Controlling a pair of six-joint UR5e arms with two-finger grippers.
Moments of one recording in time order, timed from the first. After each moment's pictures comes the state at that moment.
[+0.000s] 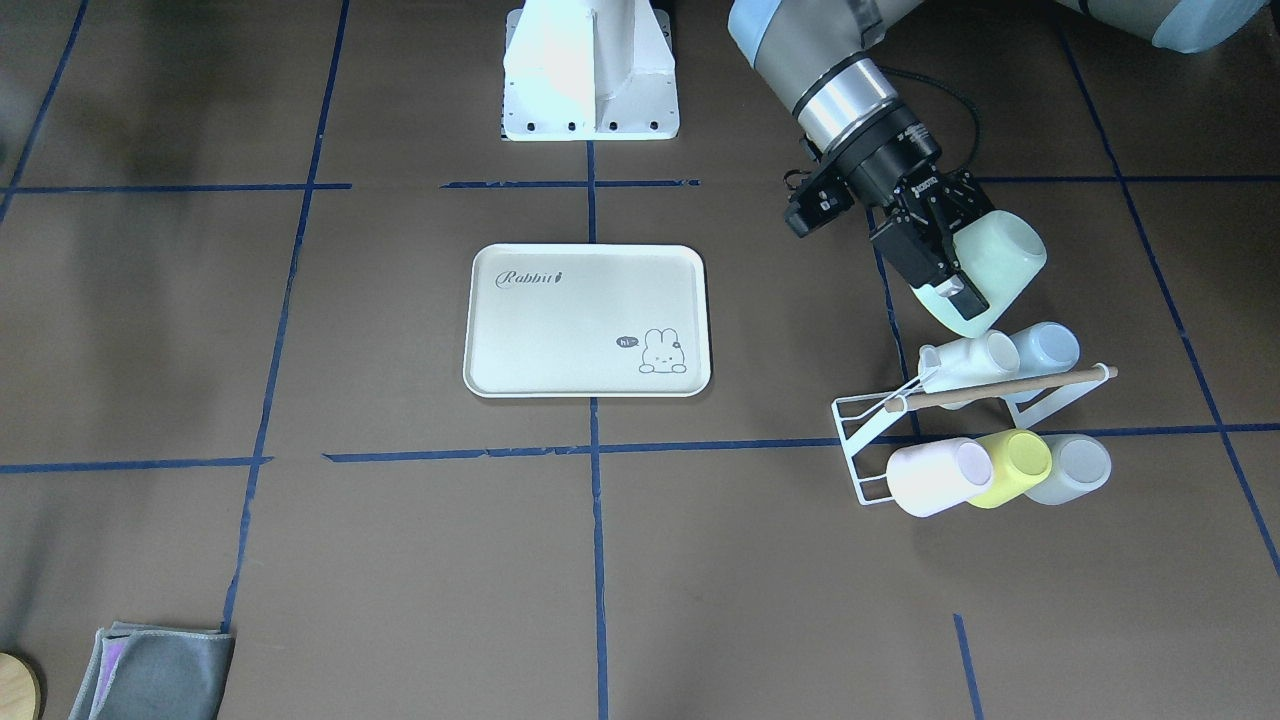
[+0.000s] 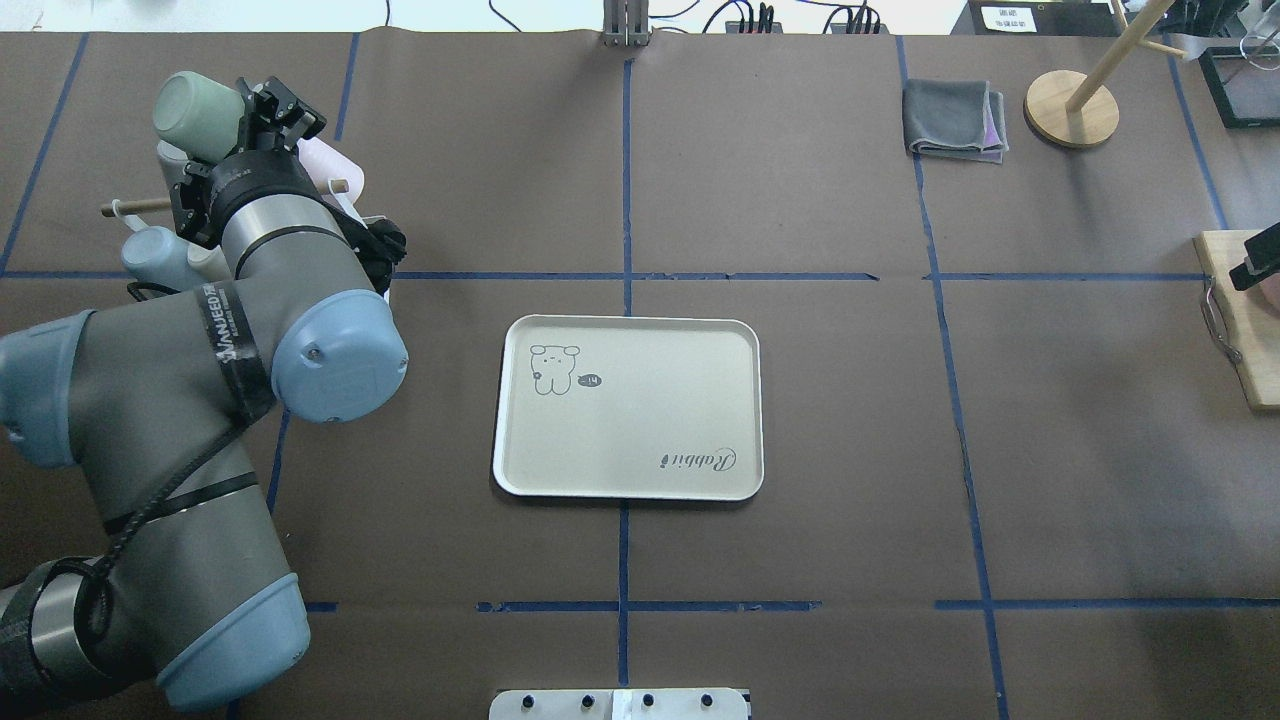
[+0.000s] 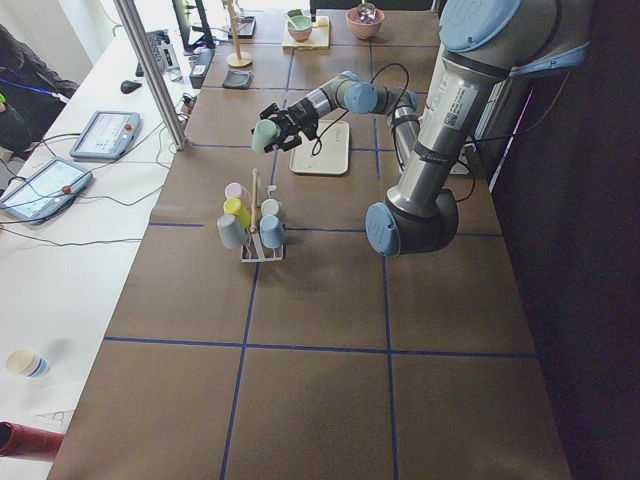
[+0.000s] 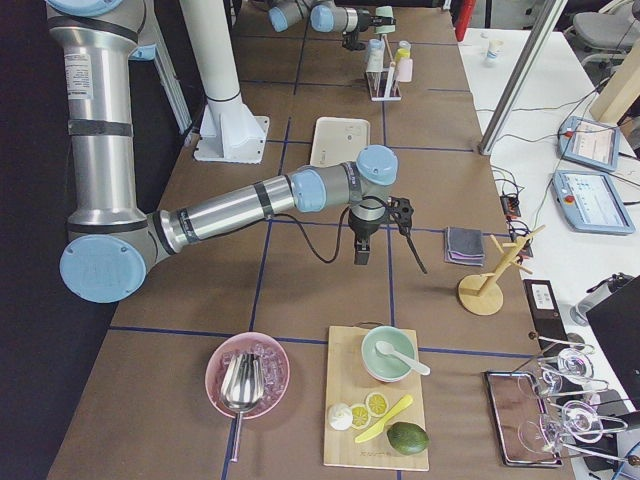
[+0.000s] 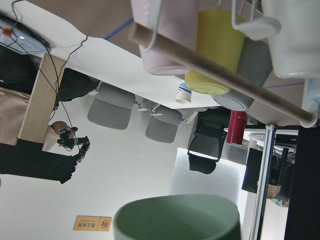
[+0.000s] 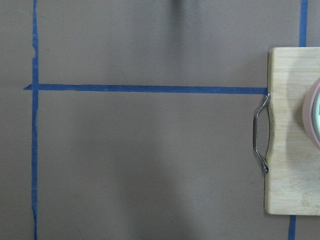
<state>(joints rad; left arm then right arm) -0.53 -2.09 -2.06 -0.99 -0.70 0.80 1.32 -1.56 1.91 -1.69 2.36 0.32</state>
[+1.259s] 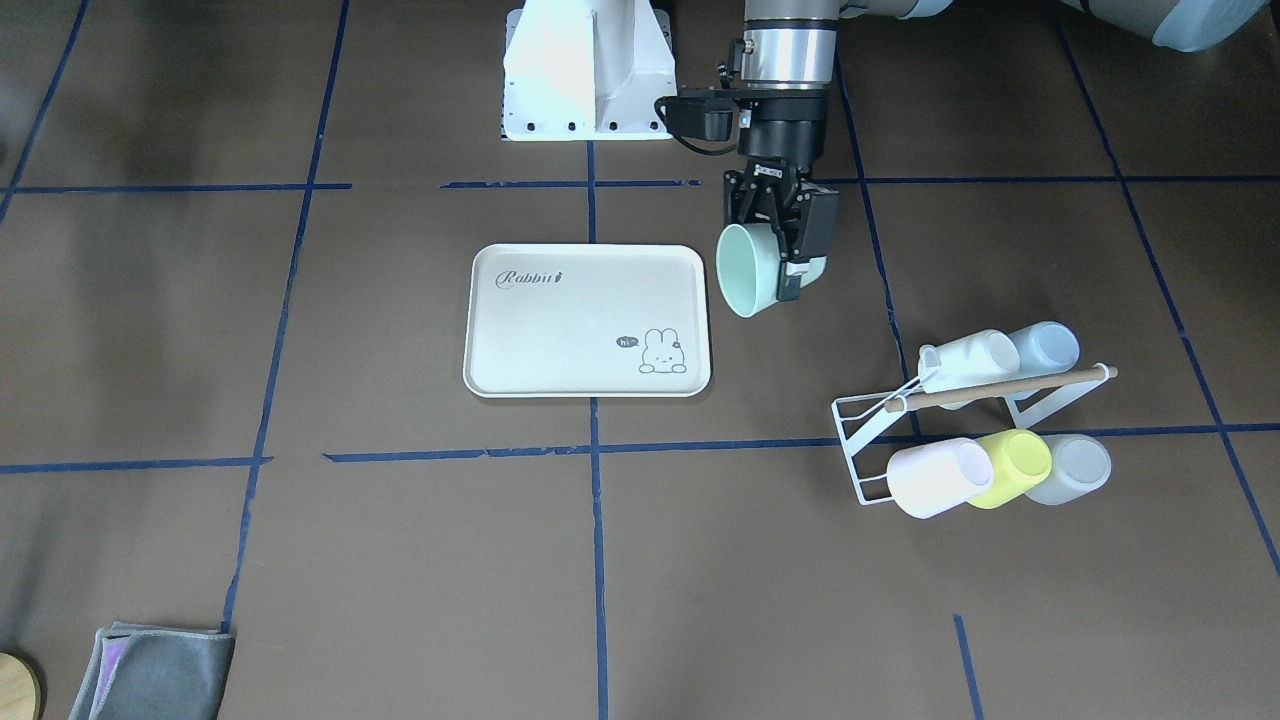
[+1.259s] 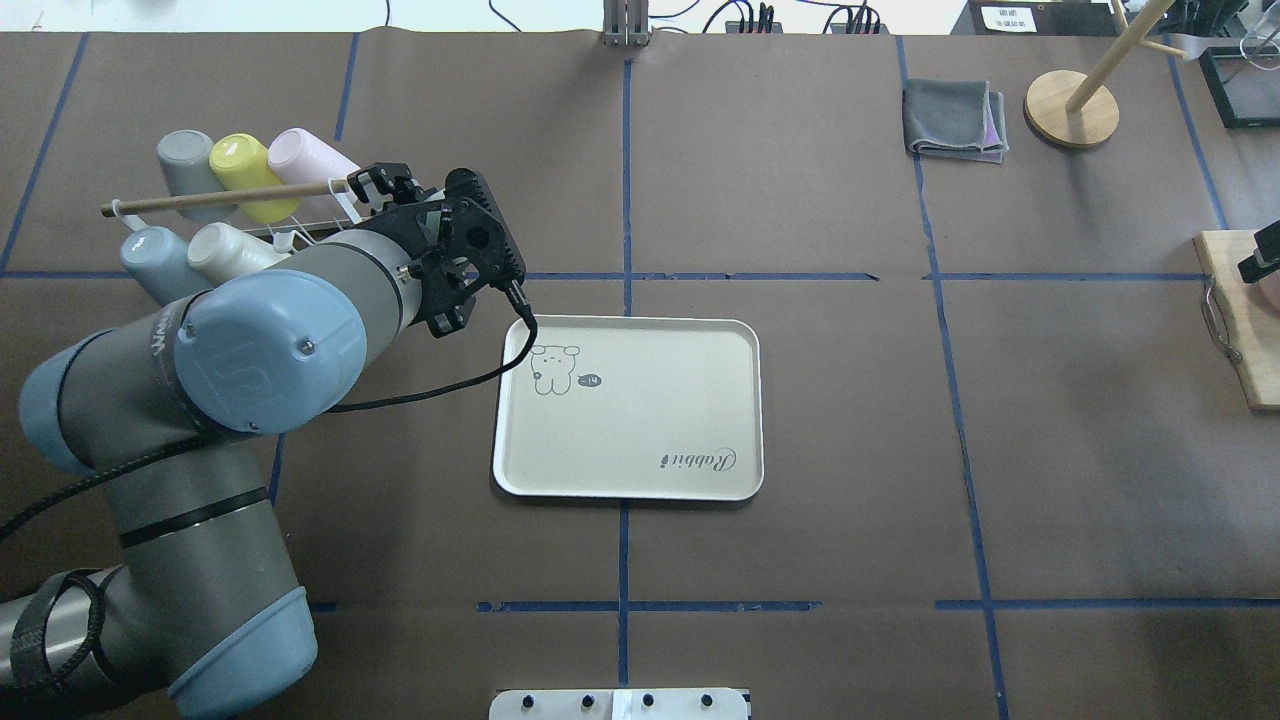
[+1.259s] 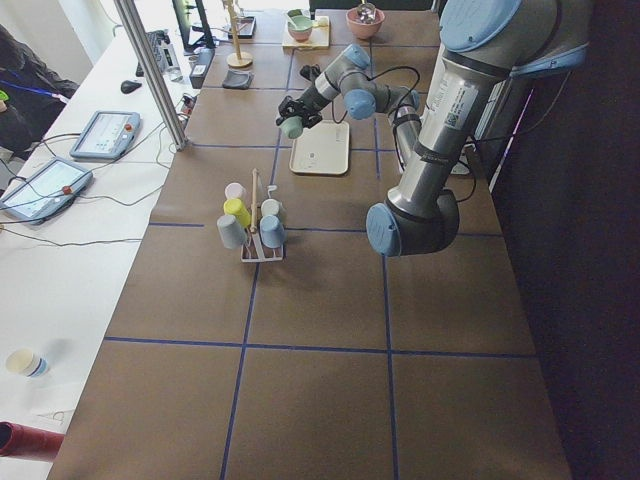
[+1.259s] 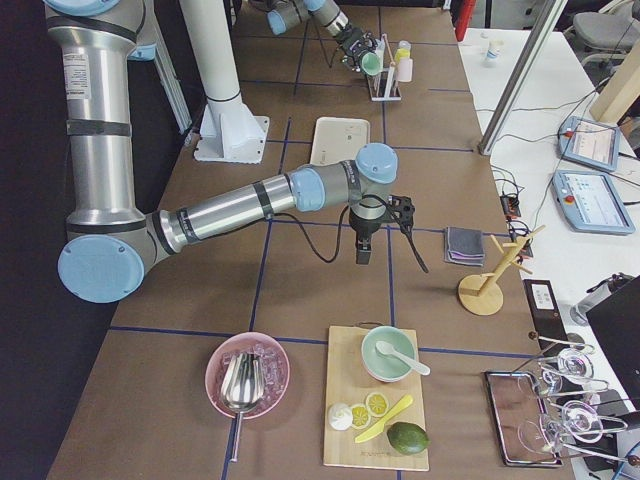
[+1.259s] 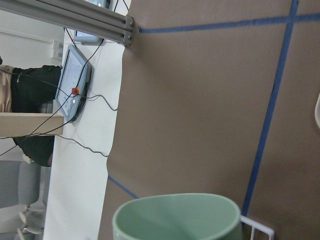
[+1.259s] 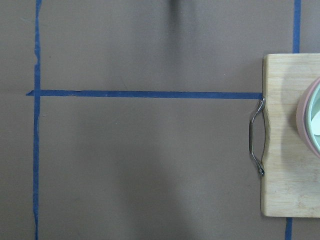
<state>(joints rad) -0.48 -2.08 -2.00 -1.72 -1.22 -0.09 1.34 -1.56 1.92 -1.69 2.36 0.32</state>
